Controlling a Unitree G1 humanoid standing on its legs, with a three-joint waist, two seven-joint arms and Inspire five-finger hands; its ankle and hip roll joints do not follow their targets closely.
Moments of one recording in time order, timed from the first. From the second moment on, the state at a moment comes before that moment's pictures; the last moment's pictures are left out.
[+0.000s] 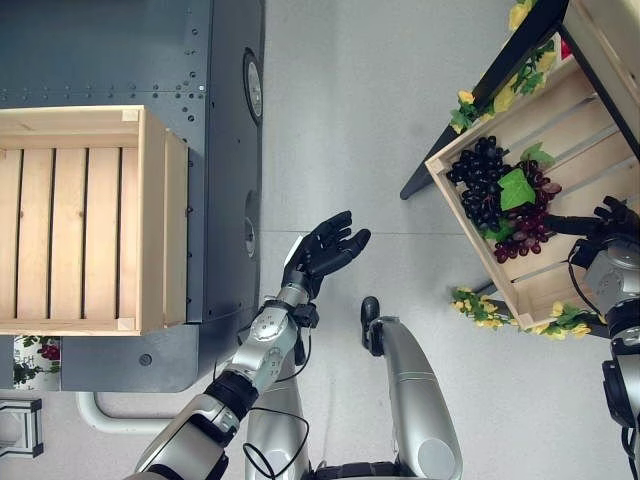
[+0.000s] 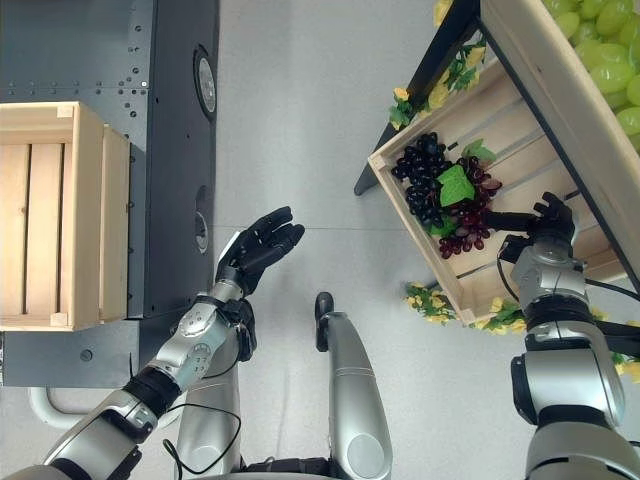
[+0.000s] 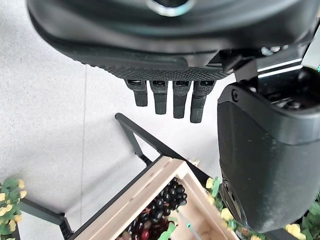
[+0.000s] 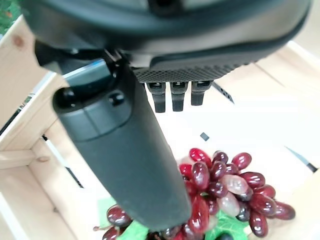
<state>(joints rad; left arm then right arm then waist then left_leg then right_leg) -0.44 0.33 -0.54 0.51 -0.74 -0.31 0.03 -0.83 -0.78 0.12 1.05 0.63 0.17 -0.31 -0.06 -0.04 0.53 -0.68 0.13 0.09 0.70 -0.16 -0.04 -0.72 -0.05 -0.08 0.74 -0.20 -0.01</state>
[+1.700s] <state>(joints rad) -0.10 0.19 -0.43 1.20 -0.24 -0.14 0.07 -0.07 -0.25 0.36 0.89 0.32 -0.05 -0.14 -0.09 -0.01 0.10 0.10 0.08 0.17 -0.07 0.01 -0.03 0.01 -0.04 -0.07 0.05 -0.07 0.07</state>
